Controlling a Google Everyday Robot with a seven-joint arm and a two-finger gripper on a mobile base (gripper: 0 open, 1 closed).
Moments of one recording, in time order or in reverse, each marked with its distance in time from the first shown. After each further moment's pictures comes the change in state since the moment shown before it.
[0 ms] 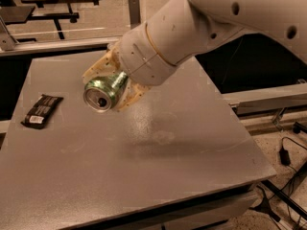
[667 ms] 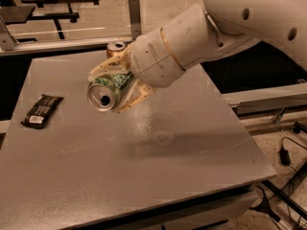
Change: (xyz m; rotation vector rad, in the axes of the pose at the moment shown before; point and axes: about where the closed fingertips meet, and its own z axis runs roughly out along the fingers) arm 0.006 0.007 0.001 0.097 -0.136 0.112
